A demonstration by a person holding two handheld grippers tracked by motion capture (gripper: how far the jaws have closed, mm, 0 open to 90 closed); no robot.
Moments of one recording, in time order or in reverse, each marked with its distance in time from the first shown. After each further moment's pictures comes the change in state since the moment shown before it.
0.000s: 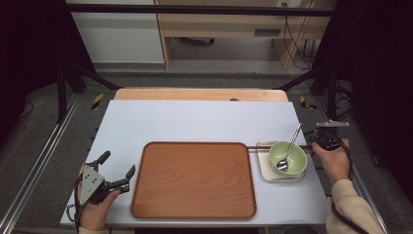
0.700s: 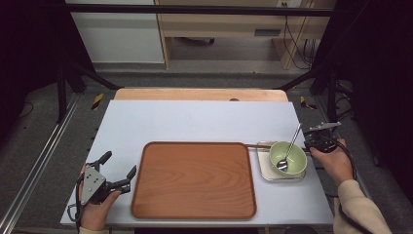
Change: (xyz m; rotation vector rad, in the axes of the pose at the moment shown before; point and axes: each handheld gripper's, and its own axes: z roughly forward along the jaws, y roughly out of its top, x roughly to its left) left arm -0.001 -0.001 0.001 0.003 -0.012 0.004; right arm 0.008 -0.004 -0.004 0.130 0.087 -0.117
